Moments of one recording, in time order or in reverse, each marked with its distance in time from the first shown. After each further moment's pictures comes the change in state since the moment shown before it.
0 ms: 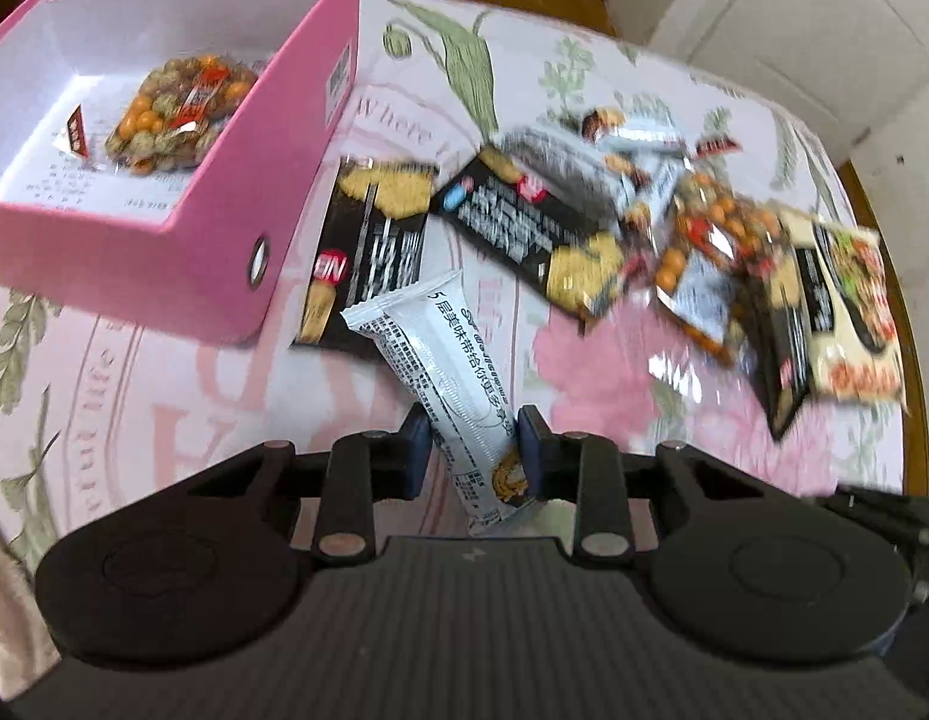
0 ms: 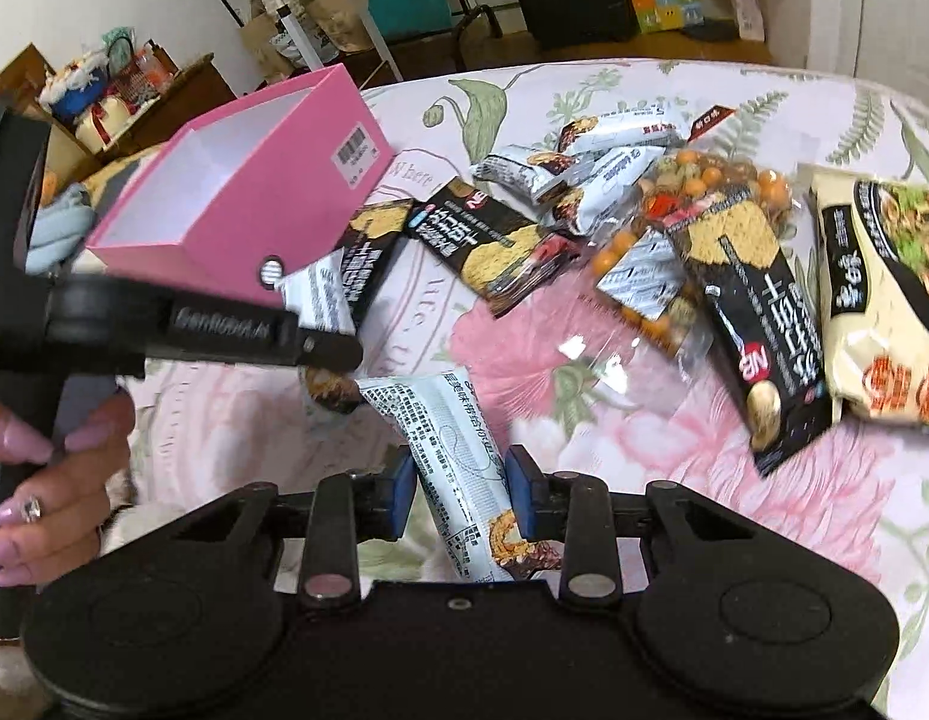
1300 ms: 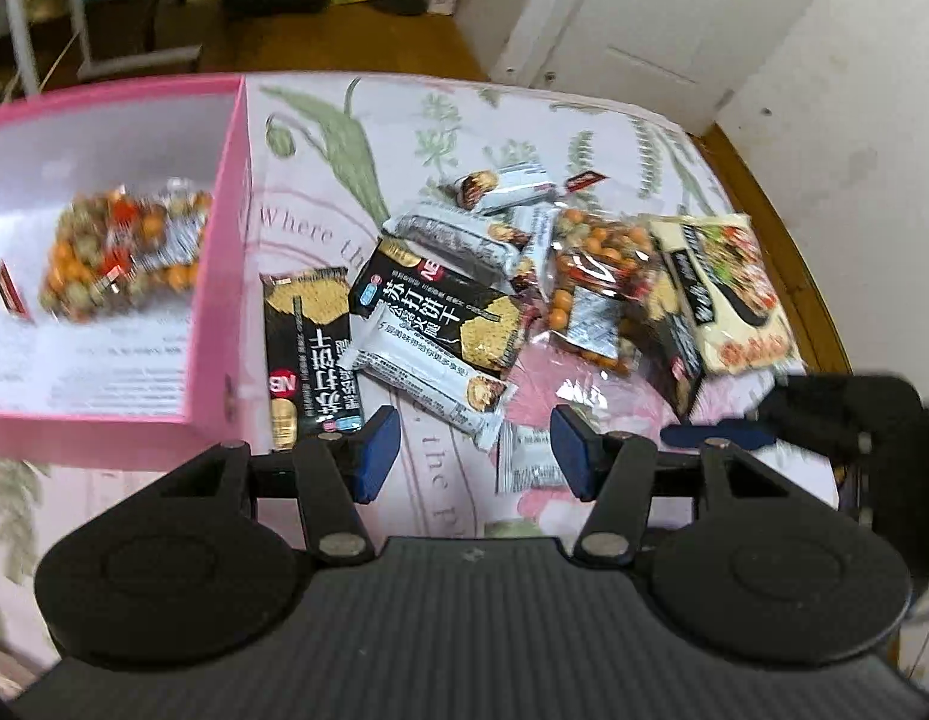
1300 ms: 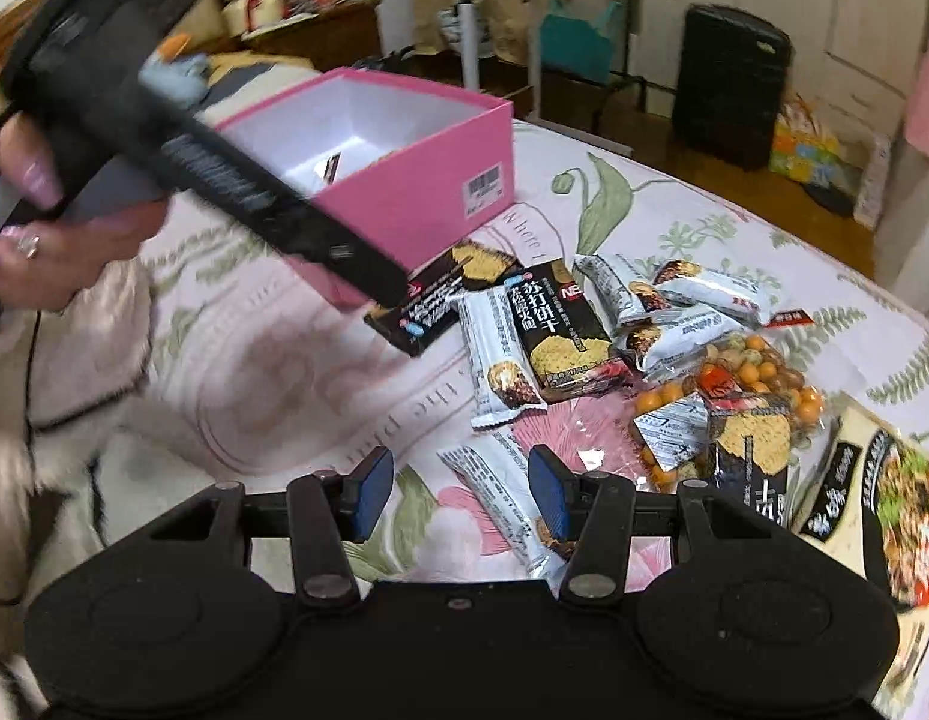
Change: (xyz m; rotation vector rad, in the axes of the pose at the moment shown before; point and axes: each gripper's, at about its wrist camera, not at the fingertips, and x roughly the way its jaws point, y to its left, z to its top) left arm -0.028 0.009 0.042 0.194 -0.047 -0.203; right arm -0.006 0.027 0.020 -0.529 -0.033 -0.017
